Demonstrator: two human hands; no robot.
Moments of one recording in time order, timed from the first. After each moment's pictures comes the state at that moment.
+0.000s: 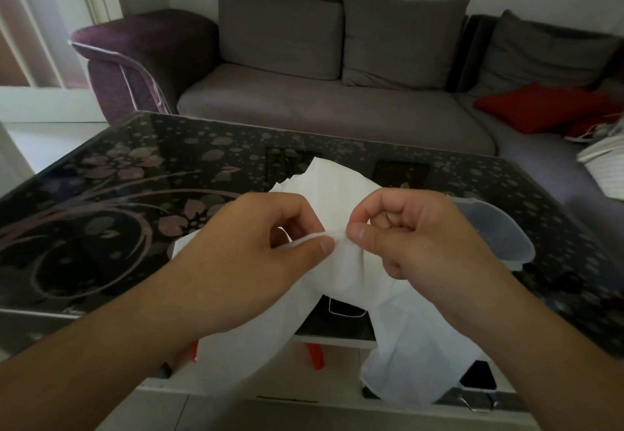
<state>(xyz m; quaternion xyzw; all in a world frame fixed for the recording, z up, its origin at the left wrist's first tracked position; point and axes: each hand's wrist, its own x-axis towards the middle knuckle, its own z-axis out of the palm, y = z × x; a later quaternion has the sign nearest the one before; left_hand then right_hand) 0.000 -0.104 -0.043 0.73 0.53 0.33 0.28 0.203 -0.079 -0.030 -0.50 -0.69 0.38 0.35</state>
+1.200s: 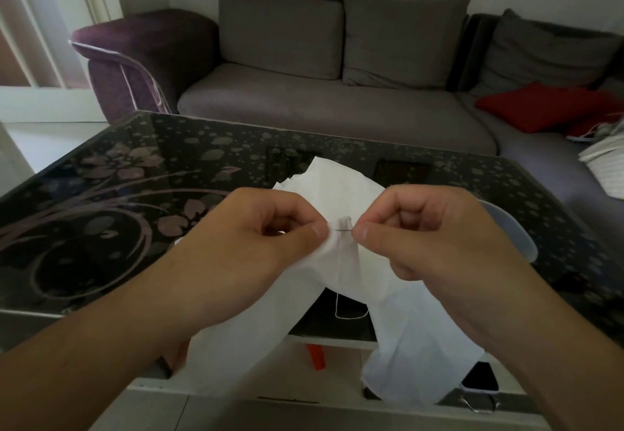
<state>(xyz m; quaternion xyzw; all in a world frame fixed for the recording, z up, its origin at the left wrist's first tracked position) -0.004 -0.107 -0.038 0.69 0.51 0.36 0.37 0.201 -0.097 -0.013 -0.51 -0.68 0.38 0.37</state>
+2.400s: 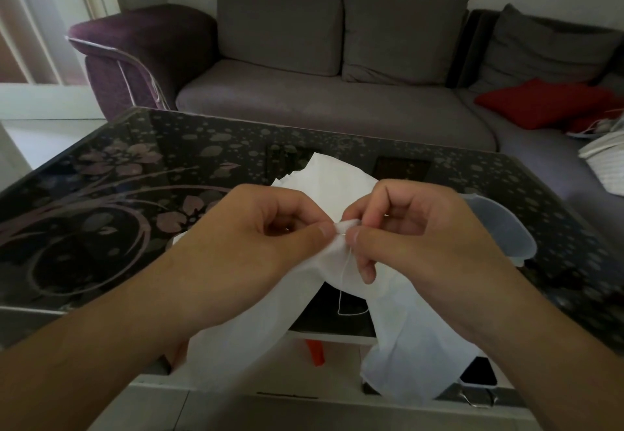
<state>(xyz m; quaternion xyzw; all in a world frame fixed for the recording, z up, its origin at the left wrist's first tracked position) -0.001 -0.109 -0.035 0.69 0.48 0.37 0.39 0.198 -0.097 -0.018 -0.48 -0.67 0.42 0.37</state>
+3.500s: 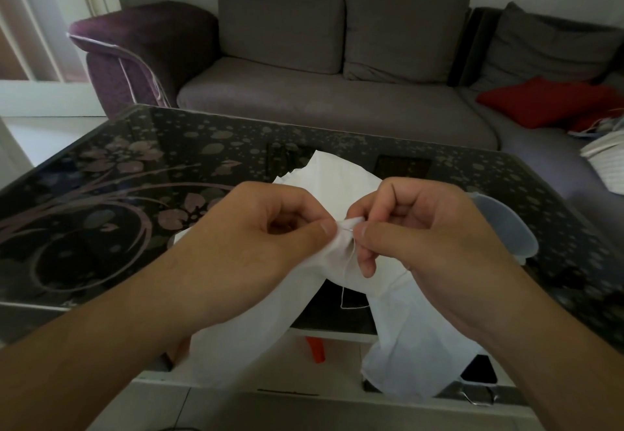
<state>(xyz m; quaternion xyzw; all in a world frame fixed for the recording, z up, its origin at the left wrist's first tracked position) 0.000 -0.111 -0.035 0.70 0.49 0.37 0.37 0.197 -0.099 -0.018 -0.47 -0.66 0.44 0.38</state>
